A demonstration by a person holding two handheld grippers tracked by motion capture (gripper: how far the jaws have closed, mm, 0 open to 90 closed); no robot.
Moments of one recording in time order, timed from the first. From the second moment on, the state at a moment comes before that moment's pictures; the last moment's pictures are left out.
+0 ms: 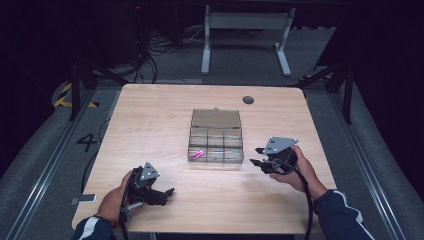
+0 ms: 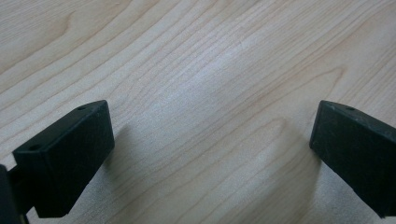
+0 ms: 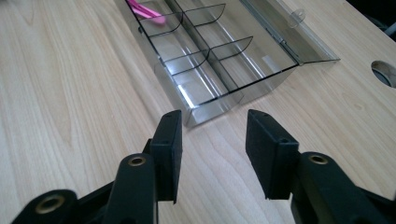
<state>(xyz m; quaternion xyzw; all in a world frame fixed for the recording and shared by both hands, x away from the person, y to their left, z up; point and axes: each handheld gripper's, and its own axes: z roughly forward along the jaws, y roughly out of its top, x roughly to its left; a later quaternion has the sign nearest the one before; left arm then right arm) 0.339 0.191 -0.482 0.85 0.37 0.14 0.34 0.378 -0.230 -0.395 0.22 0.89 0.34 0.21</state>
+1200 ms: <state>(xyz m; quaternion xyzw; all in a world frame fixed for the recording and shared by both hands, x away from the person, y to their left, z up) 0.339 0.191 -0.482 0.85 0.37 0.14 0.35 0.342 -0.303 -0.438 0.28 0.89 0.32 0.19</state>
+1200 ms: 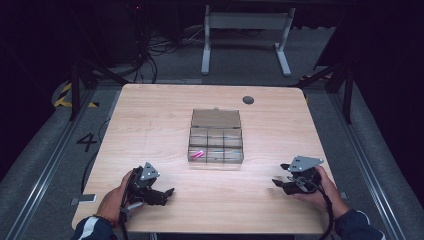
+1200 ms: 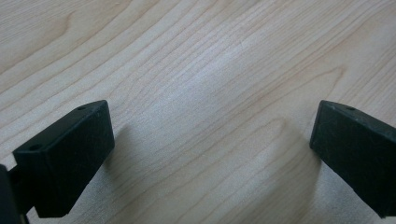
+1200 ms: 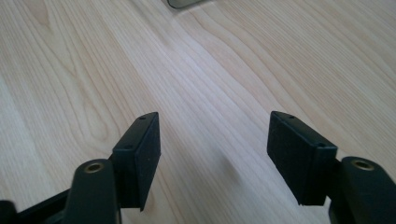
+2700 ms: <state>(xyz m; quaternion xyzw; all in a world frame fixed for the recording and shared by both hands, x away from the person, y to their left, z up) 0.337 0.192 -0.482 0.85 0.38 0.13 0.35 0.317 -0.364 -0.469 0.36 0.84 0.37 0.17</state>
